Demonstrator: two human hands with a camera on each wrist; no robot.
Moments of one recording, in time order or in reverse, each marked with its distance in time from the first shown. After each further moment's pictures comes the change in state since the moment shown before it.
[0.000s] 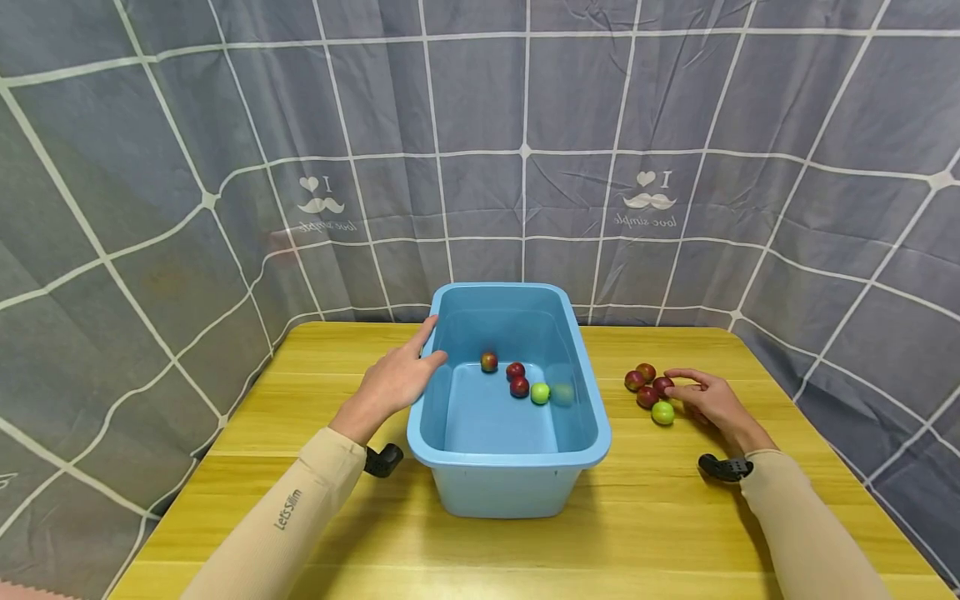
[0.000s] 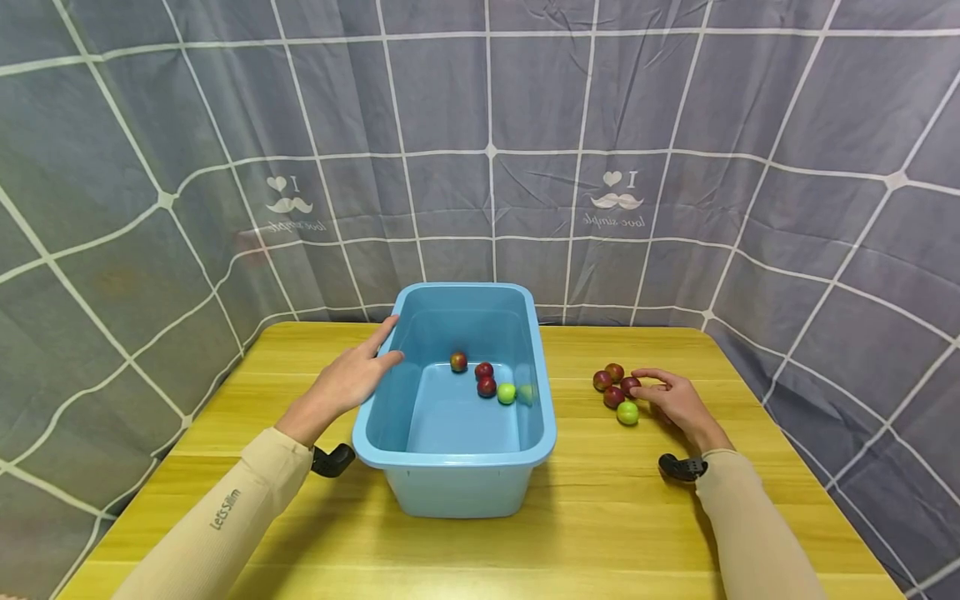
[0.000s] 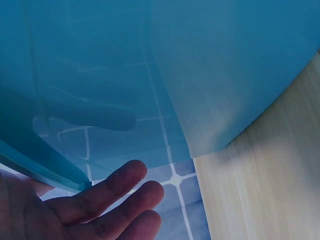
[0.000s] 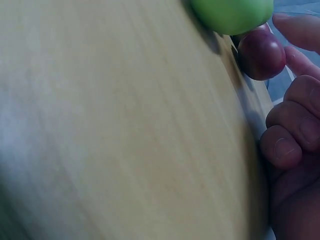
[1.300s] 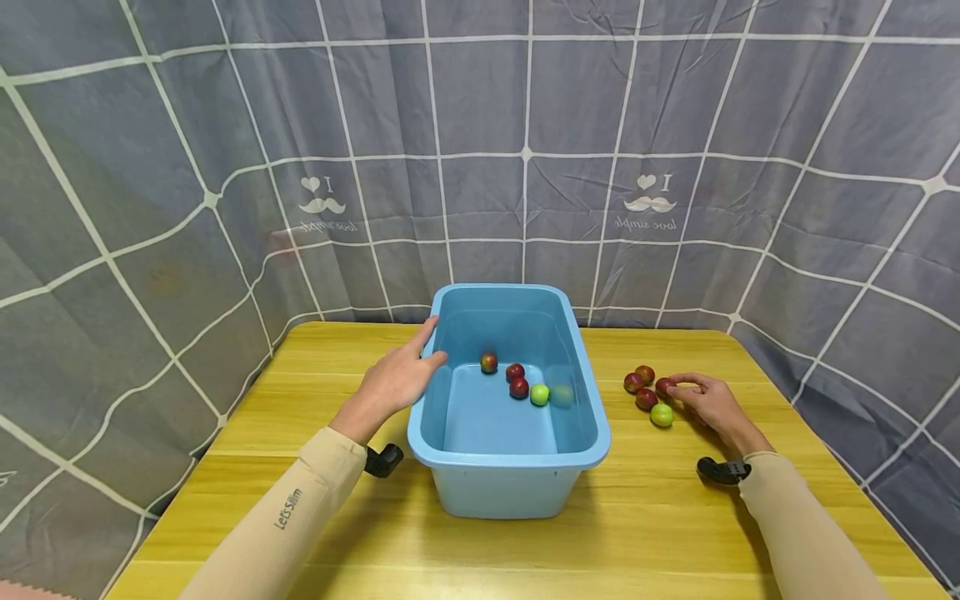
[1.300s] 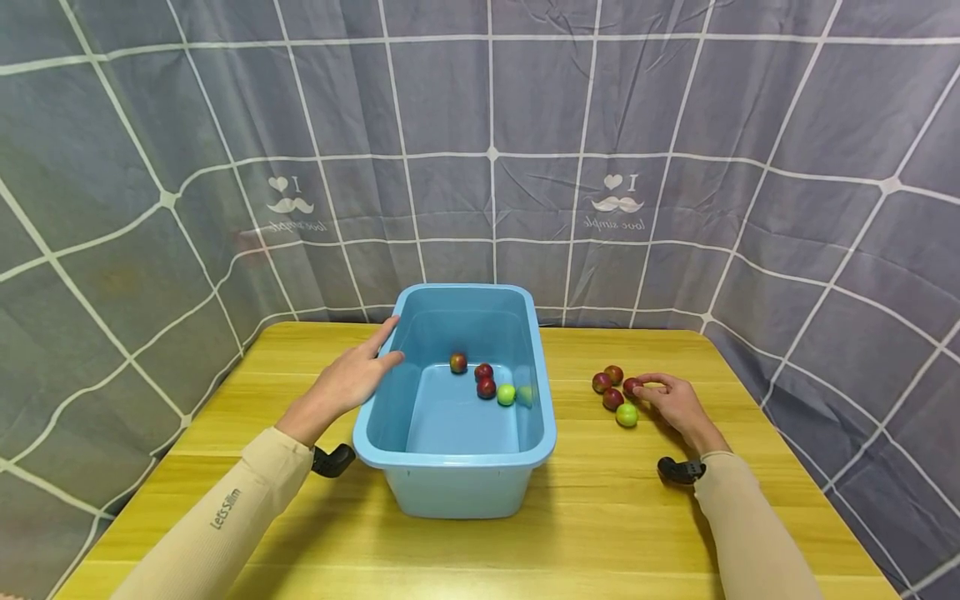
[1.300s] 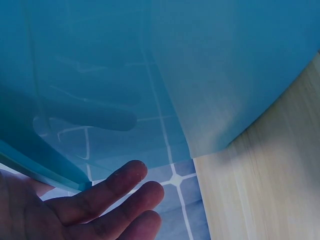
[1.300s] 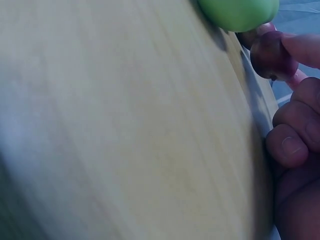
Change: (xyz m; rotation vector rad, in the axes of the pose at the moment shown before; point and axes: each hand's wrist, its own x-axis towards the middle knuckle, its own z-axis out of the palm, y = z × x) left_hand 0.000 -0.001 0.000 -0.008 0.001 0.001; right_hand -0.002 -0.001 0.001 -0.098 0.067 0.051
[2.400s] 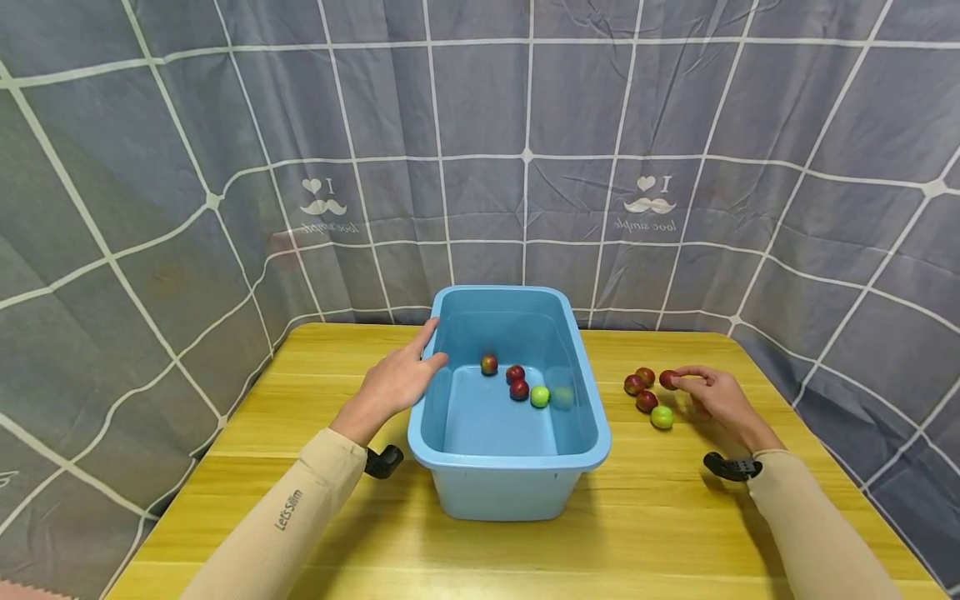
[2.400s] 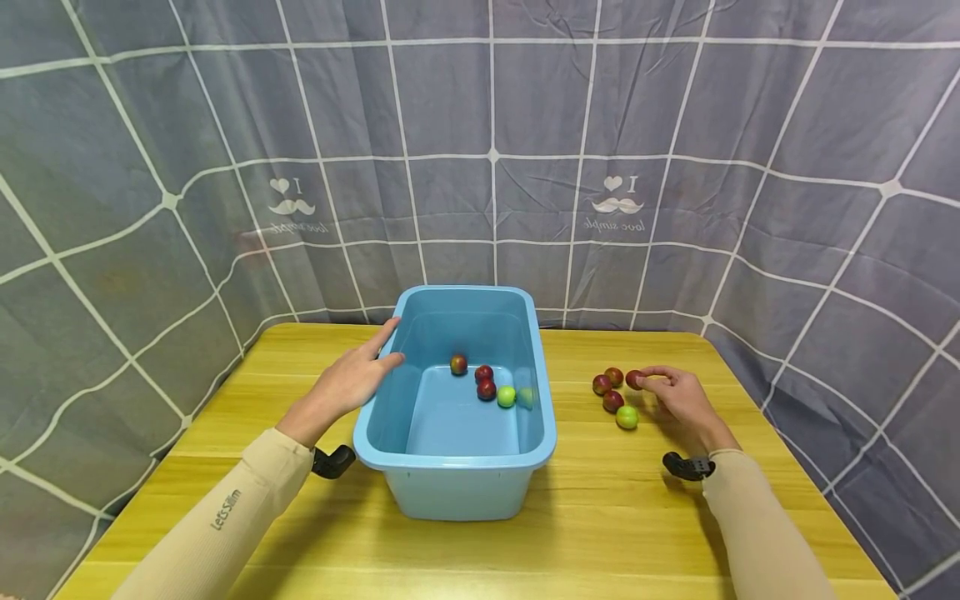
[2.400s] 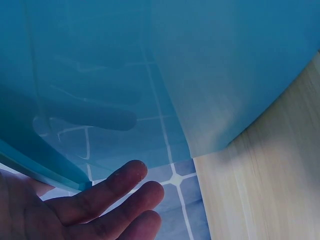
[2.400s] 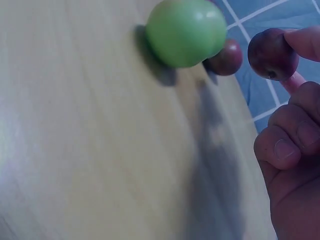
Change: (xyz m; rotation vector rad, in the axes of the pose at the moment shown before) left_hand 0.000 -0.001 0.001 -0.002 0.007 0.000; right_hand -0.006 -0.020 -0.010 0.049 -0.024 -0.060
